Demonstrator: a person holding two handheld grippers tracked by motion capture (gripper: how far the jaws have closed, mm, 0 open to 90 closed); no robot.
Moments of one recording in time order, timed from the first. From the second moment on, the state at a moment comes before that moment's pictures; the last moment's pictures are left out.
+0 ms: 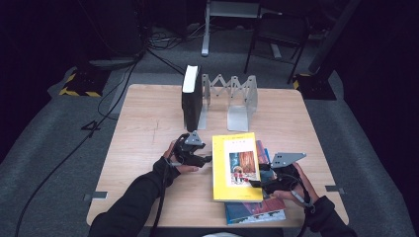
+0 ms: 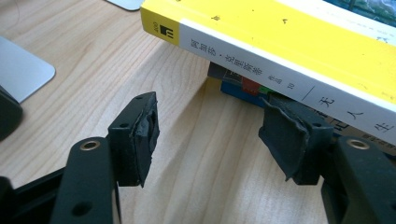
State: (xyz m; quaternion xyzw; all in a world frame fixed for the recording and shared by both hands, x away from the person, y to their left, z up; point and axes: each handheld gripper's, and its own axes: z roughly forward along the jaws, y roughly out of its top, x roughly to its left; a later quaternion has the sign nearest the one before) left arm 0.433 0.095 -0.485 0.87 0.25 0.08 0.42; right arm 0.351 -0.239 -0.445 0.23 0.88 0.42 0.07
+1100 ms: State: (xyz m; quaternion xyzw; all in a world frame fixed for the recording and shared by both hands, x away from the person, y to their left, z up) left arm 0.444 0.094 -0.461 0.85 0.24 0.06 0.47; right arm 0.350 -0.235 -0.429 0.18 0.84 0.50 0.10
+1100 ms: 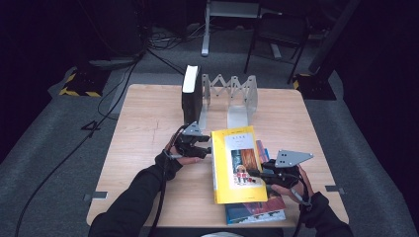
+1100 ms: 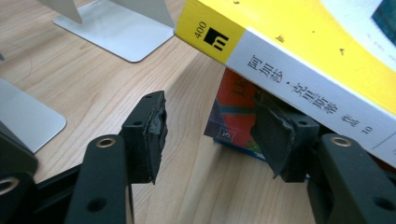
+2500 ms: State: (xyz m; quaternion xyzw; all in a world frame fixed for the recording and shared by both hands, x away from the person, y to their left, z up) left arm 0.440 0.114 -0.475 0.88 0.26 0.03 0.41; right arm 0.386 -0.224 -0.450 0.27 0.87 0.42 0.05
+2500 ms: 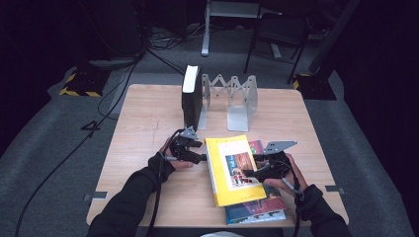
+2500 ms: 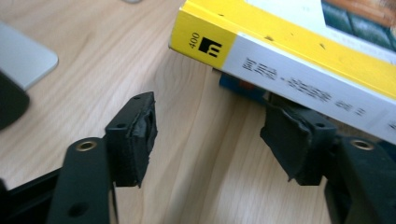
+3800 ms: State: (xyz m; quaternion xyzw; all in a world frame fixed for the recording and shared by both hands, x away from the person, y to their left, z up) left arm 0.428 0.100 -0.475 0.88 0.25 0.07 0.40; right arm 0.383 -0.231 -0.446 0.23 0.86 0.45 0.08
